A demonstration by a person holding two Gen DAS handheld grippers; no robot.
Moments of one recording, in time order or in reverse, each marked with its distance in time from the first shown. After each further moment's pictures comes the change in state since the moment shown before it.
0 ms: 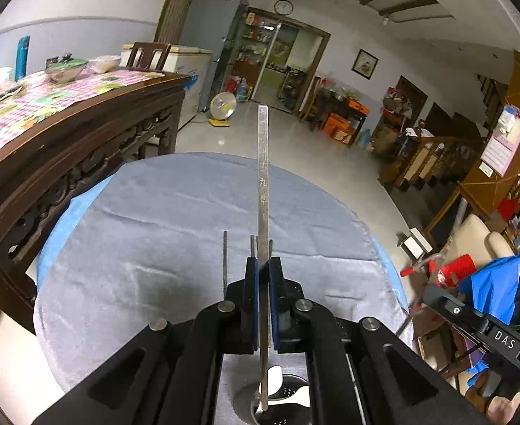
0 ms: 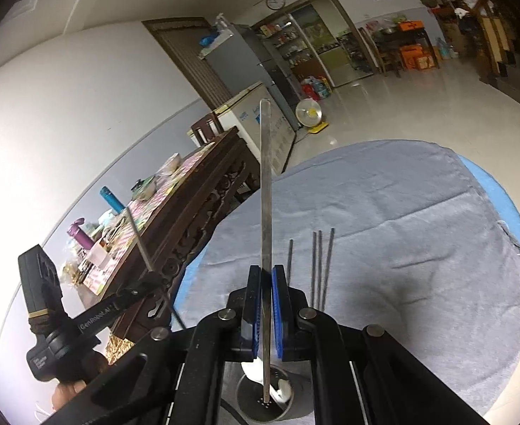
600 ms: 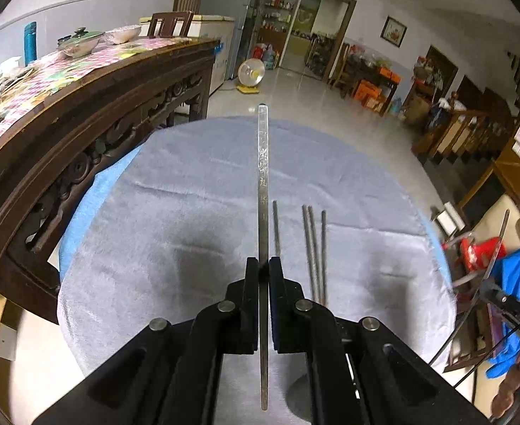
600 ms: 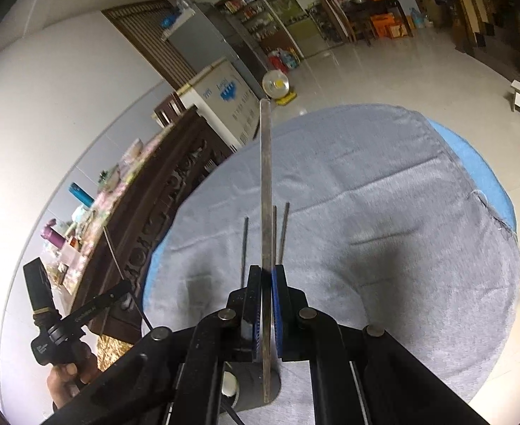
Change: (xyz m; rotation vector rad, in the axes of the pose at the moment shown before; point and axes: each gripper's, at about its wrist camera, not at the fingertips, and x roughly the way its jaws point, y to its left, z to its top) left arm 0.034 0.047 0.003 -0.017 0.141 0.120; right arm 0.016 -0.064 0.006 0.094 0.102 -0.094
